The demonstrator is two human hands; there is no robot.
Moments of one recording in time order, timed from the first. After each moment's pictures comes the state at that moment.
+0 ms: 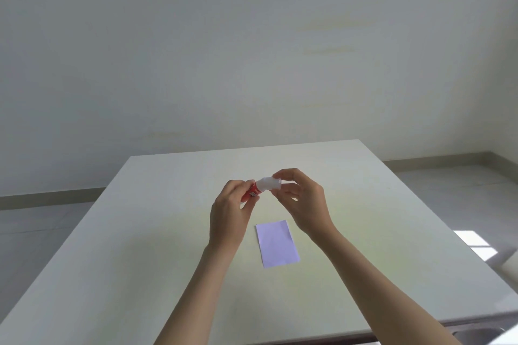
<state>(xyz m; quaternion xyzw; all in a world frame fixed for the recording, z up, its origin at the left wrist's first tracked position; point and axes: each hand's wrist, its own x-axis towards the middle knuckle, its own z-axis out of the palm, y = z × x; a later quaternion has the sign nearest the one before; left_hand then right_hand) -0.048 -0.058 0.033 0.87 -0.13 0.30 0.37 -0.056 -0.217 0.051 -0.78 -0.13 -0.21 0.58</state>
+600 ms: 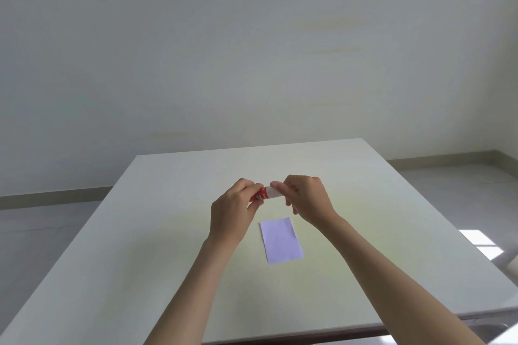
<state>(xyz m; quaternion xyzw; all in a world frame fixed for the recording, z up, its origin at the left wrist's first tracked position) -0.052 -0.049 0.040 0.92 -0.15 0.26 0.24 -0.045 -0.222 0.058 -0.90 -0.10 -0.15 0.41</state>
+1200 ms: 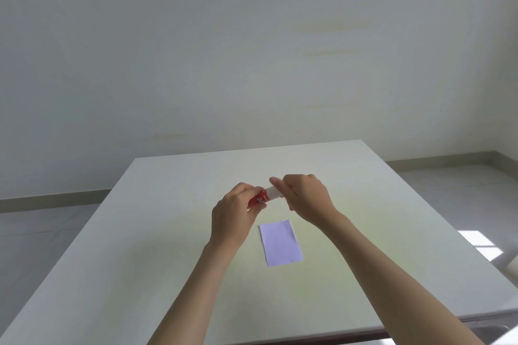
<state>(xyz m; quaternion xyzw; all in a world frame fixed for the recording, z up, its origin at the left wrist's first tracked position) -0.049 -0.052 0.037 0.91 -0.14 0.24 0.29 -0.045 -0.219 0.070 -0.94 -0.10 -0.16 0.30</state>
